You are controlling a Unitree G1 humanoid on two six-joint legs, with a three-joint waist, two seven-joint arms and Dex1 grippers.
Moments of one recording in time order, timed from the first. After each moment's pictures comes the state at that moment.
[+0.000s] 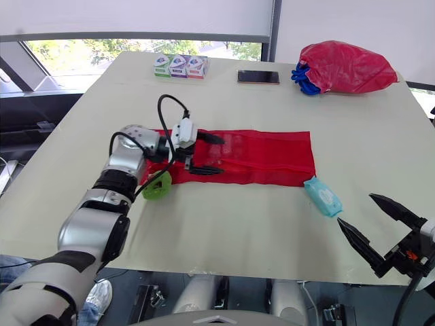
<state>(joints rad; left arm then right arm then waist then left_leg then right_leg) -0.94 0.35 -0.13 0.81 -0.10 -0.23 -1.43 0.68 -0.51 -0.71 -0.82 0.75 0.34 0.81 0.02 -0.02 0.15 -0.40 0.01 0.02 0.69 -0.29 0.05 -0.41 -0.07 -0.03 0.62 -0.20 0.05</state>
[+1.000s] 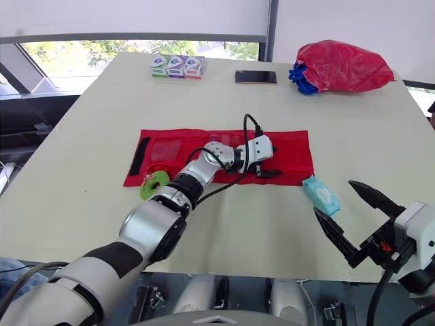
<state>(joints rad) -1.06 0.05 -0.28 1.15 0.20 -0.32 -0.87 0.66 -0.54 -0.60 -0.98 0.78 0.35 0.58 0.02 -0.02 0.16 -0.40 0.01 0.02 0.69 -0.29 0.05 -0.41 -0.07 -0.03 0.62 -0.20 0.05</state>
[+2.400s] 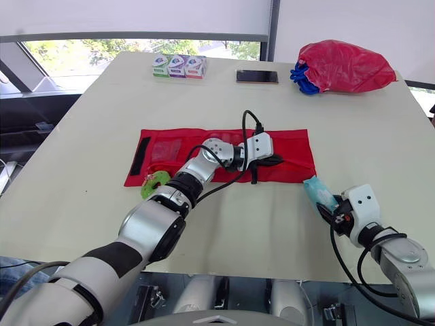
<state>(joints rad) -1.06 0.03 -0.27 1.11 0.16 -0.33 -0.95 0.27 -0.62 -0.20 -0.53 0.42 0.61 0.44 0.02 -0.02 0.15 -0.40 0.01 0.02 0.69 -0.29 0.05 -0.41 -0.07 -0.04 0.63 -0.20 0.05</state>
